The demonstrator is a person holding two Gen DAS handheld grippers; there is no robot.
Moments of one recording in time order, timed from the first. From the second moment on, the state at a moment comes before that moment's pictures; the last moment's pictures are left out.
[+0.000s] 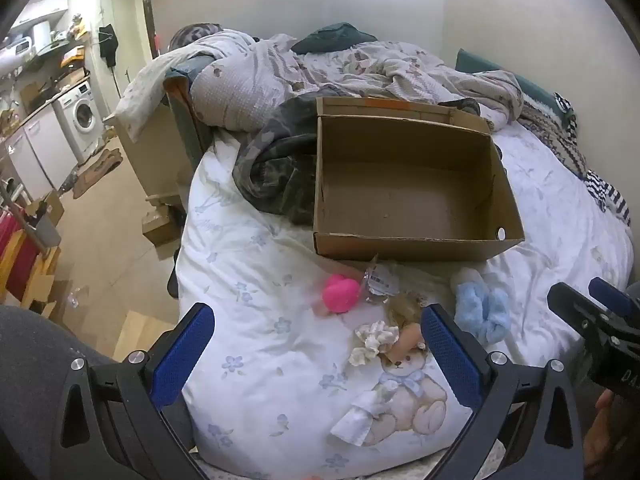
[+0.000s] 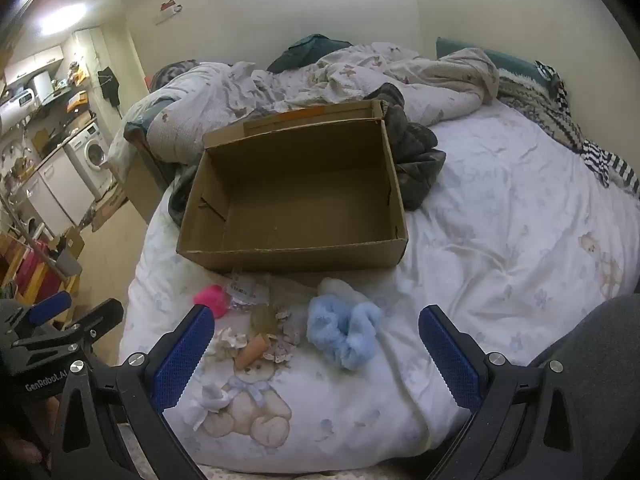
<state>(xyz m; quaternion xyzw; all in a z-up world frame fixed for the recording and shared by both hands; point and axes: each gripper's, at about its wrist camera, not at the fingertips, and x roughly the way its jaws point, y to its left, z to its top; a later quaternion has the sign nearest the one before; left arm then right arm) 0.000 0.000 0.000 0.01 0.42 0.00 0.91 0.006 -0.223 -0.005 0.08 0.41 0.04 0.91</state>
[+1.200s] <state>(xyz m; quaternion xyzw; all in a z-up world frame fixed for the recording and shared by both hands) -0.001 -0.004 0.001 0.01 0.42 -0.01 0.91 0.007 -0.221 -0.009 0.09 0.42 0.04 0.90</state>
